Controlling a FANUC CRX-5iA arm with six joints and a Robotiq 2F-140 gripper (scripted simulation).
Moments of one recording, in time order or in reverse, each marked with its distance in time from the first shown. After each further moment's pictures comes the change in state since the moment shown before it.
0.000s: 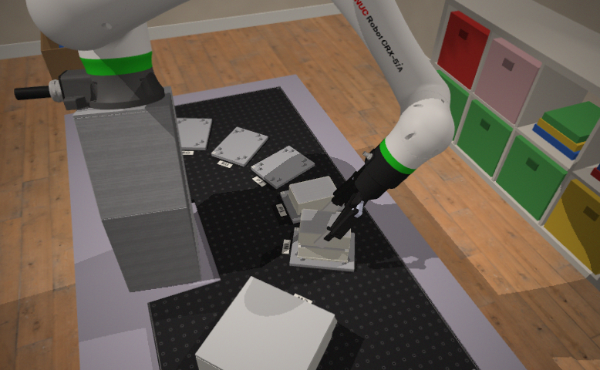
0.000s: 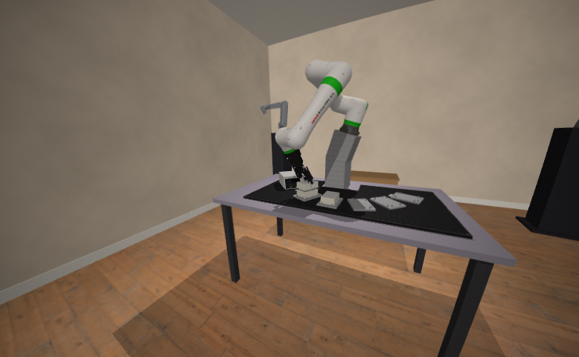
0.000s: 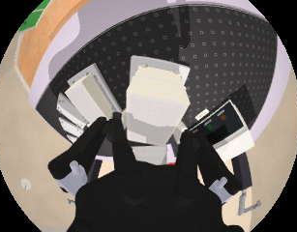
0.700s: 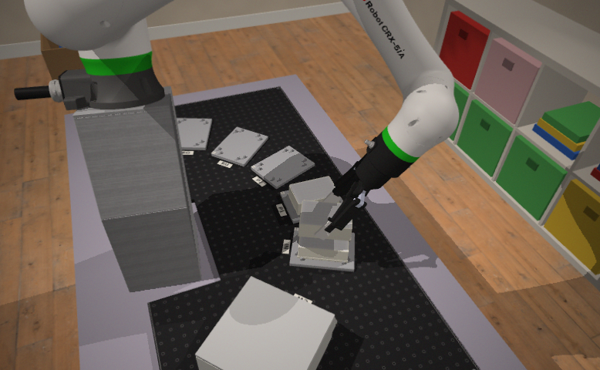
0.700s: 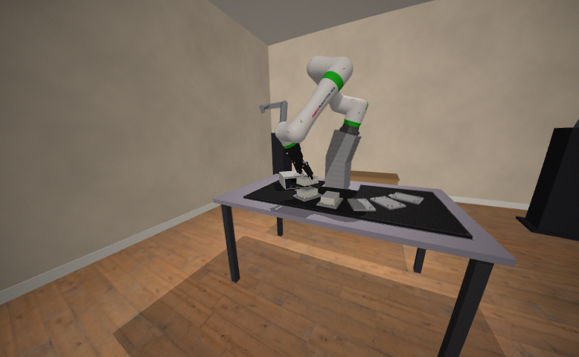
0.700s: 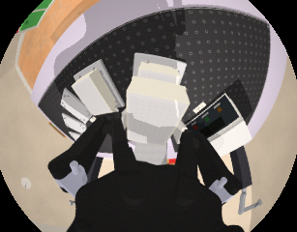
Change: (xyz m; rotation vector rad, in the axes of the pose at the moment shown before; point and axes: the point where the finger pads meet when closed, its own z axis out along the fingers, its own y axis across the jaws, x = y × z) arm -0.016 0.000 -0.027 0.000 0.000 0.000
